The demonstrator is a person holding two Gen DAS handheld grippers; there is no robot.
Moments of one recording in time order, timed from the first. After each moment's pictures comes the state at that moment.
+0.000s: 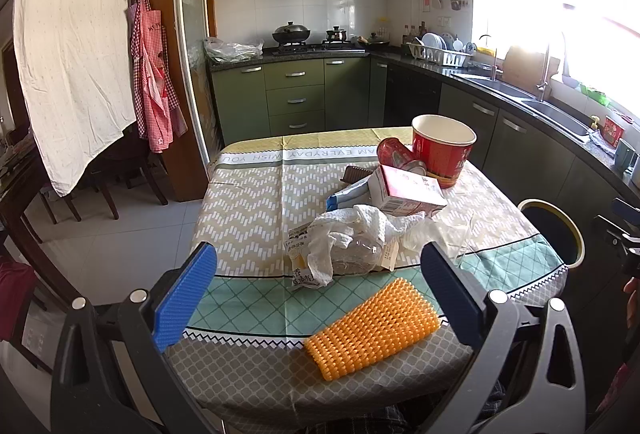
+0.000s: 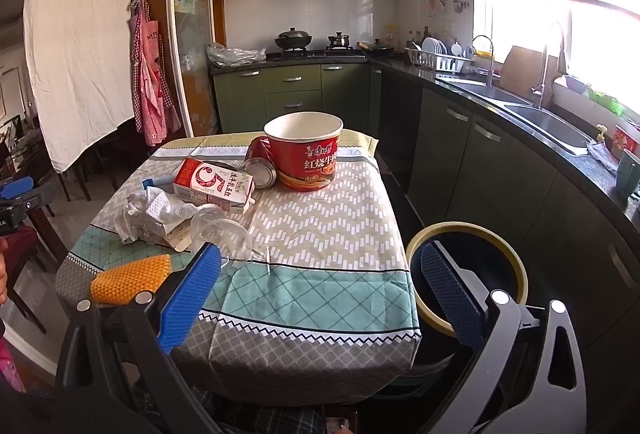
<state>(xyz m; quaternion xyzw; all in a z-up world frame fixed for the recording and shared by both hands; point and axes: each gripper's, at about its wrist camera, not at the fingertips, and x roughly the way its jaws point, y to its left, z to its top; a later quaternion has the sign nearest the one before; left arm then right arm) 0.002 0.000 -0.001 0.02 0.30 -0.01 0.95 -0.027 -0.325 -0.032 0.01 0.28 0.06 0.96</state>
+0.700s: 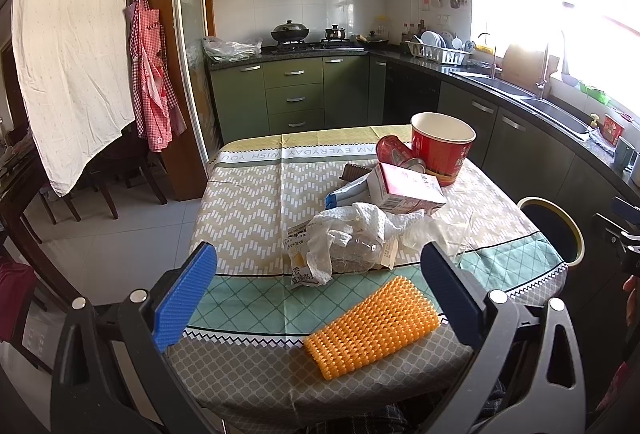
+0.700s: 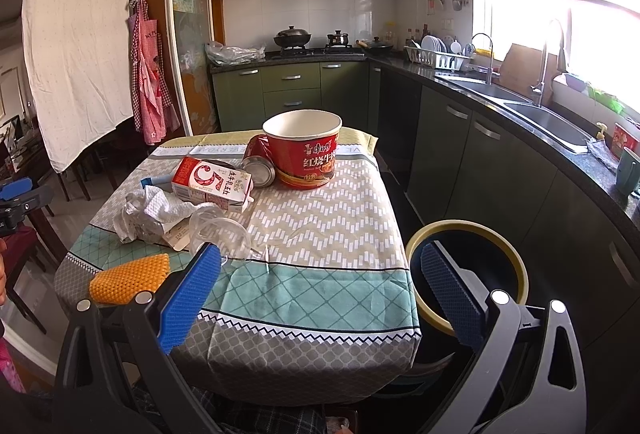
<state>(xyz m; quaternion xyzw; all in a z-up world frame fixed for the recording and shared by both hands) 0.000 0.000 0.000 0.02 0.30 -0.01 0.95 -0.024 -0.324 -0.035 0.01 0.28 0.06 0.96</state>
